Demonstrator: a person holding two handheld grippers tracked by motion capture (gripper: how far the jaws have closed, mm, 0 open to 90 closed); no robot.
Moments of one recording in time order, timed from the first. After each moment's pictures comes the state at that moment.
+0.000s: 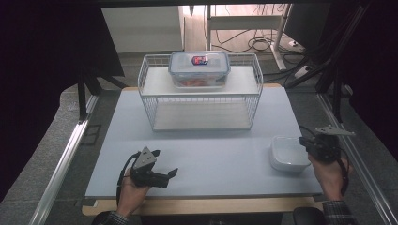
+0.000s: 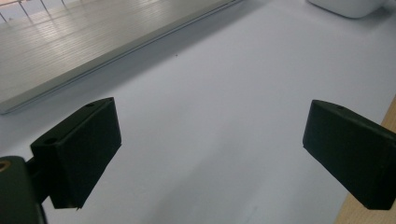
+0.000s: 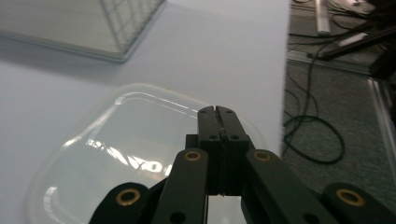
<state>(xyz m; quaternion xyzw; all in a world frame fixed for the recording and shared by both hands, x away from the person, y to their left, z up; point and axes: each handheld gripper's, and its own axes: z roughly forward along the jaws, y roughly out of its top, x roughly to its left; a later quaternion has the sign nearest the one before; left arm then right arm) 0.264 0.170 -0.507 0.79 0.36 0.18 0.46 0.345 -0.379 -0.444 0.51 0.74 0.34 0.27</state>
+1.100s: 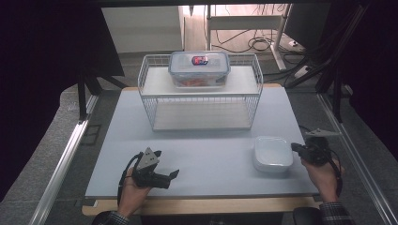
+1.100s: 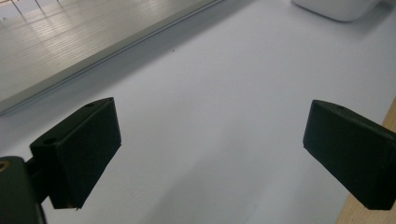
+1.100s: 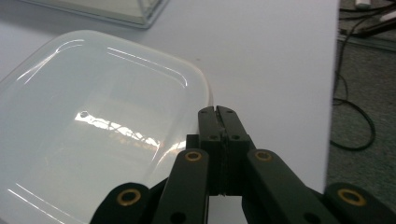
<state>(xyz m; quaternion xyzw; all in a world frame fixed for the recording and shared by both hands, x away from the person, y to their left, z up) 0.264 0.164 -0.509 0.80 0.35 0.19 0.45 0.351 -0.359 -0.465 0.50 0.77 0.33 0.21</state>
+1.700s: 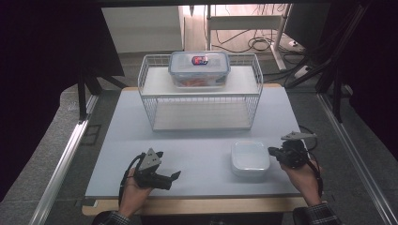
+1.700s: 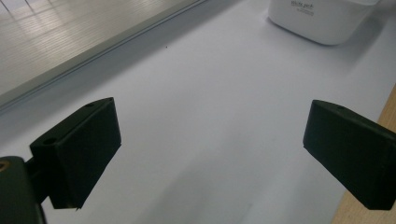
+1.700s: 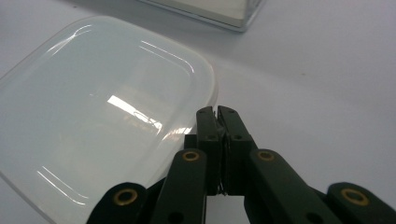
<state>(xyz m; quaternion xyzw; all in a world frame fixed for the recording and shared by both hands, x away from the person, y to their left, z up) 0.264 0.160 -0.511 0.81 0.35 0.18 0.44 0.341 -0.297 -0.471 0.44 0.81 0.34 0.17</state>
